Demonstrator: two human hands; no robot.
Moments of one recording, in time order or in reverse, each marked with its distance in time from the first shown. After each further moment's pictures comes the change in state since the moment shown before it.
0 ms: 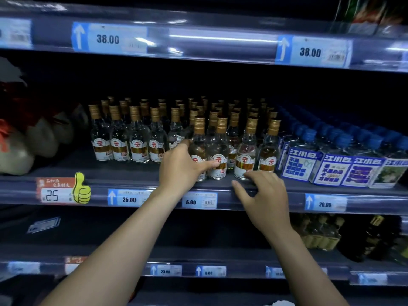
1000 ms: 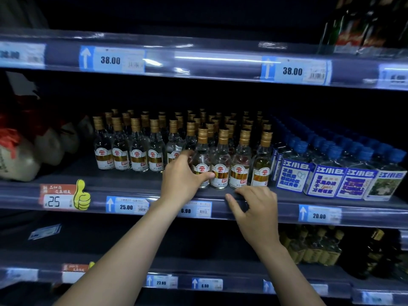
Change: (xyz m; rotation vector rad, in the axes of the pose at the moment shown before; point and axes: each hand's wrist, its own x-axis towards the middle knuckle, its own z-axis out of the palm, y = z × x) left_hand -0.002 -0.002 0.019 -0.045 0.039 0.005; right_hand -0.011 0.007 0.009 0.047 0.024 -0.052
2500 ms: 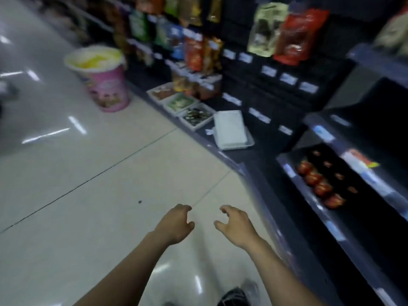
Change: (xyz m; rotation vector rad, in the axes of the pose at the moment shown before) left_hand -0.759 -0.186 -0.444 0.349 -0.141 -1.214; right_hand -0.513 -0.490 -0.038 0.454 -1.678 -0.484
